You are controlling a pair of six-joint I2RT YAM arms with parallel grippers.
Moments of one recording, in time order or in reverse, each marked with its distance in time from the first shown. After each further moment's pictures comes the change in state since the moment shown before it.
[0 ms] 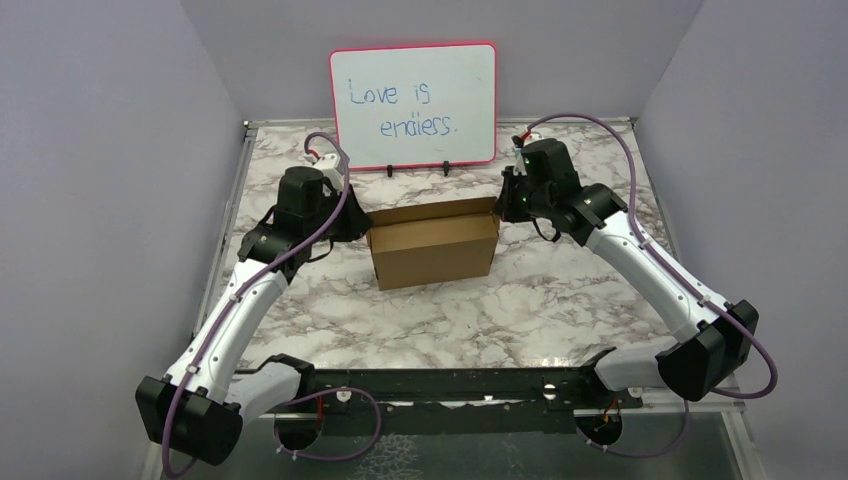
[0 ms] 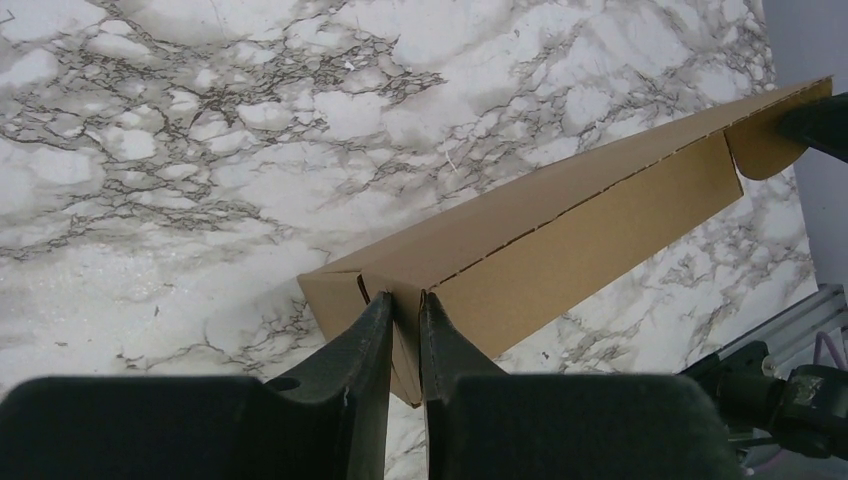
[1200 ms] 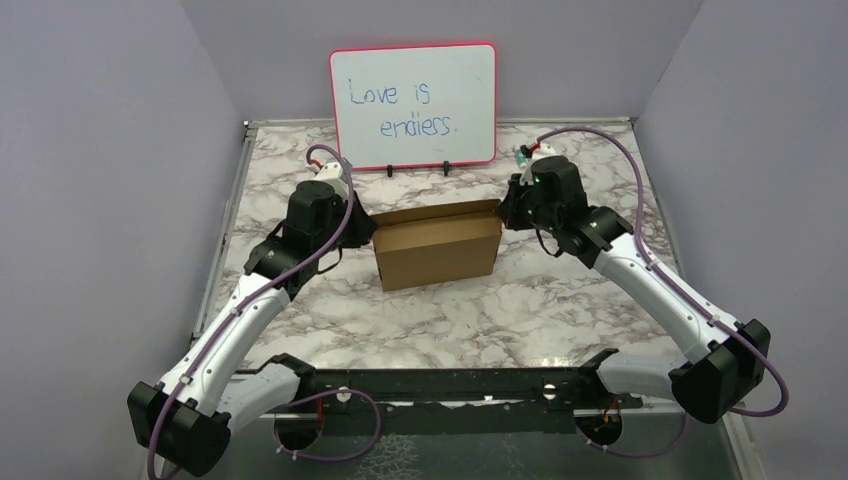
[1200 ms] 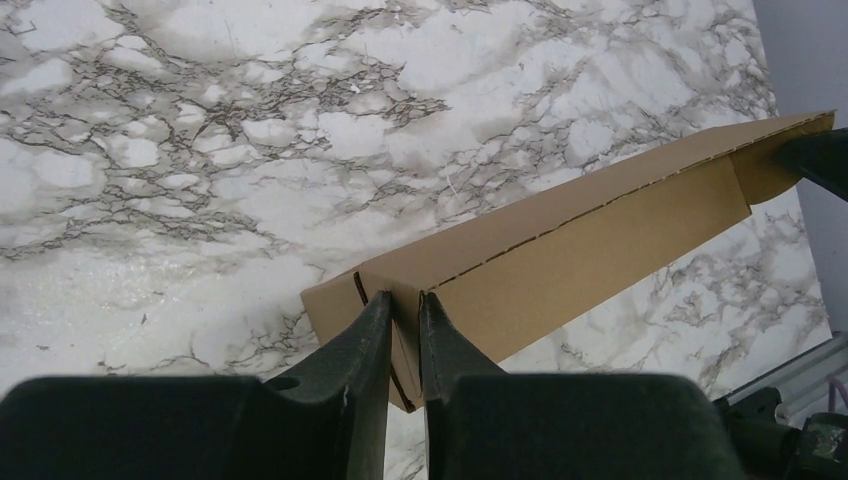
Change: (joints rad) left arm -0.095 -0.063 -0.094 0.101 -0.142 -0.090; right arm 0.003 -0.110 -0.181 0.189 0.027 -0.013
